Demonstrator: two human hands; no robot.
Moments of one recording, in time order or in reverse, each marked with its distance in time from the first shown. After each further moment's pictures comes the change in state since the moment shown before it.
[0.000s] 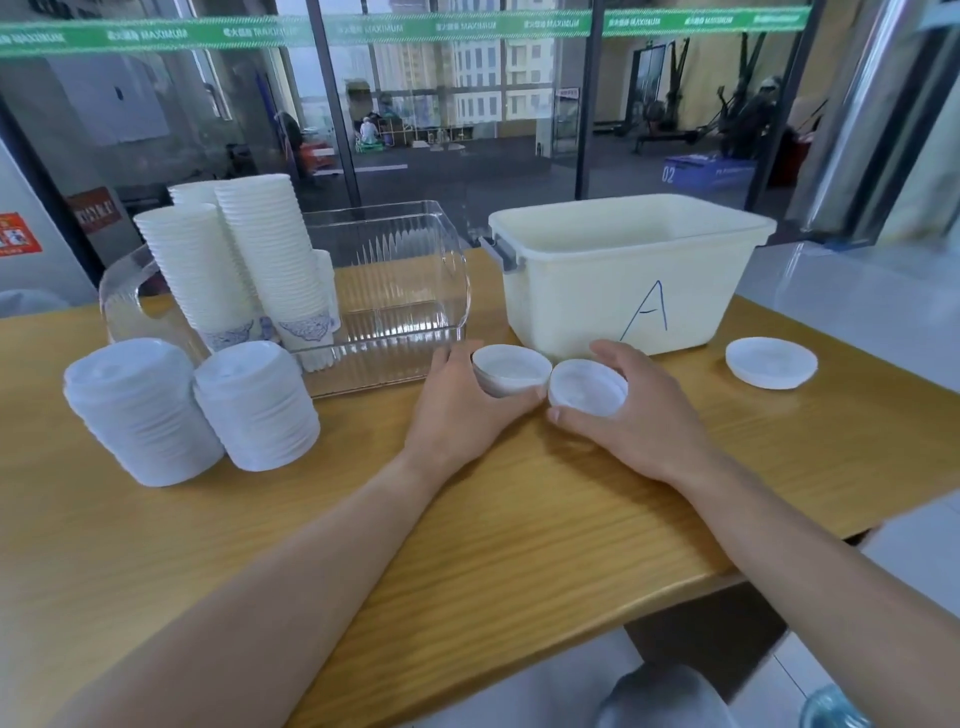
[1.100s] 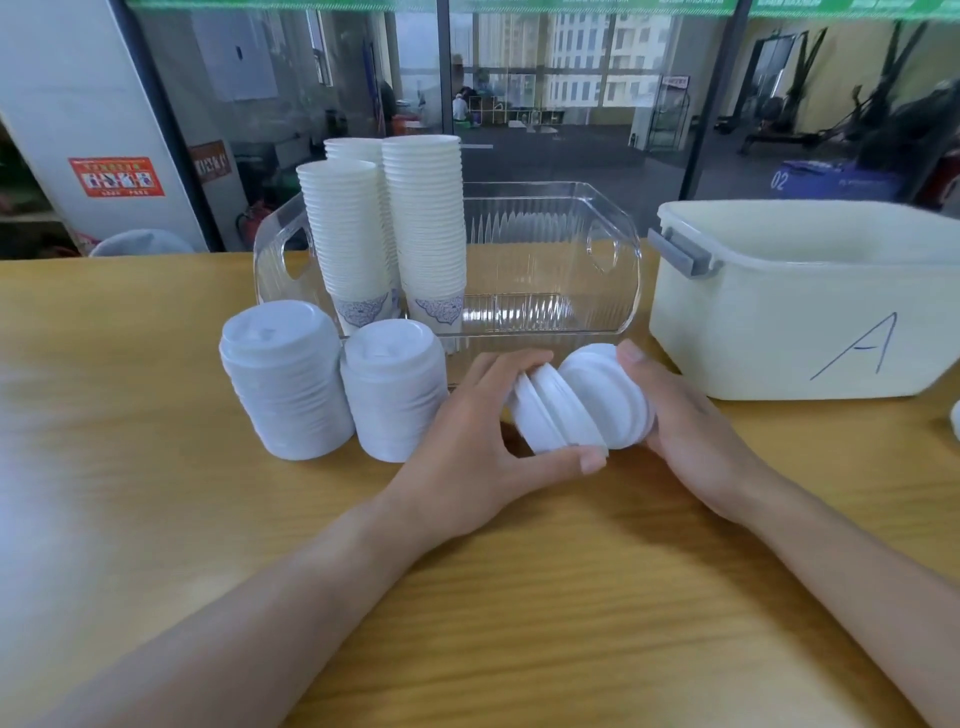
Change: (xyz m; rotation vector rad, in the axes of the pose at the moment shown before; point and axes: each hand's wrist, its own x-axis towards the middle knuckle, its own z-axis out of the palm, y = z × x) left_hand -0.041 -0.062 -0.104 -0.121 -0.075 0.164; right_hand 0.021 -0.092 0.075 0.550 -0.451 -0.076
